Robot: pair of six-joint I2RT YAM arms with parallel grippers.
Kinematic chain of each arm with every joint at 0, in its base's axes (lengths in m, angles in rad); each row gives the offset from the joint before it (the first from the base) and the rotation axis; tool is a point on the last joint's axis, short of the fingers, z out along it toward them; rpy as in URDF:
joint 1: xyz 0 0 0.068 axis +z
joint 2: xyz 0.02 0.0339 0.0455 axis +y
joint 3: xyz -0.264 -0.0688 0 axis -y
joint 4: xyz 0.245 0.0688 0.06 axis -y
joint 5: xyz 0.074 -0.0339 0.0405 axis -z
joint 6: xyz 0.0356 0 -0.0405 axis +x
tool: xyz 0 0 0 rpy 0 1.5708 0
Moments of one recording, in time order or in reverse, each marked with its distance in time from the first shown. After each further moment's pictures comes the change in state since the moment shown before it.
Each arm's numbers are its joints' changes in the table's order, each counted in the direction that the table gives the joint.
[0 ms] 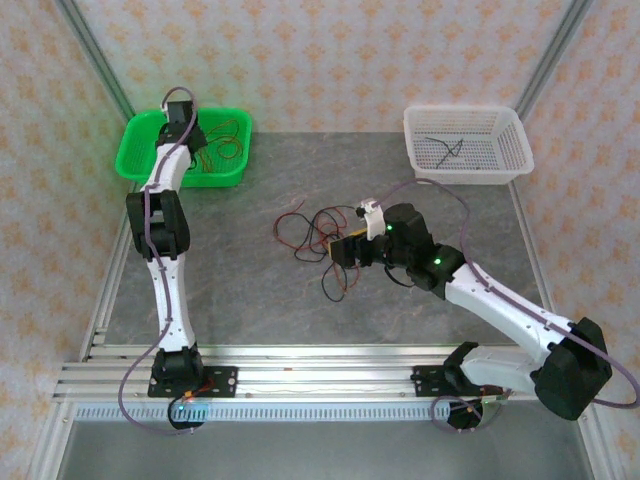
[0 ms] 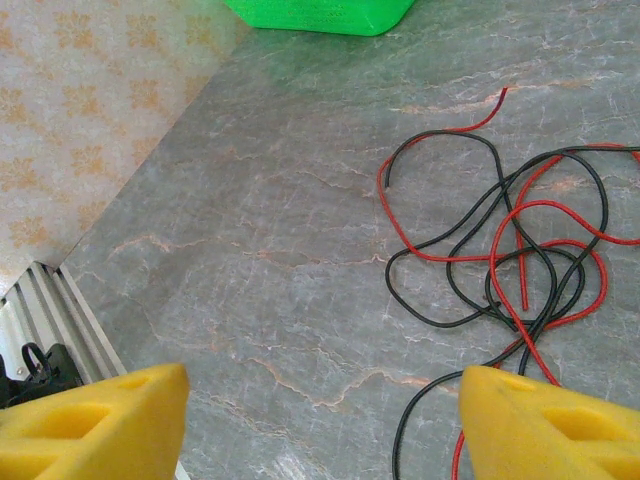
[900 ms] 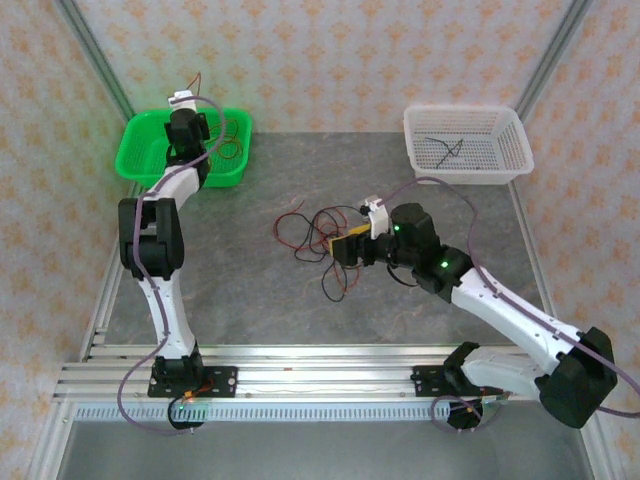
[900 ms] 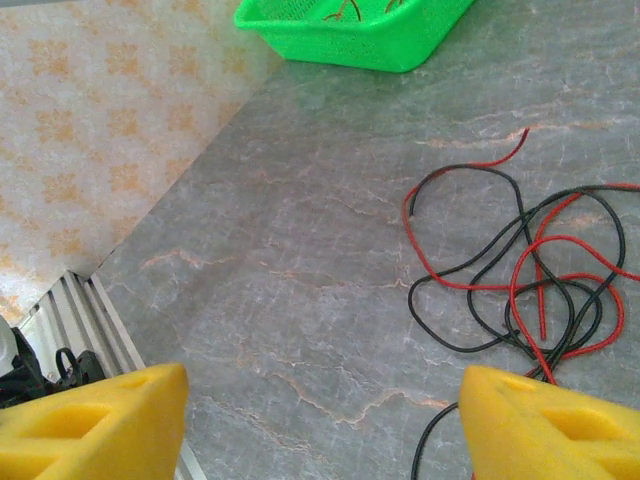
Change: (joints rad) left arm -0.068 -0.336 -0.607 0.788 -0.109 0.307; right arm -0.005 -0.043 -0.002 0.022 -0.029 -0.003
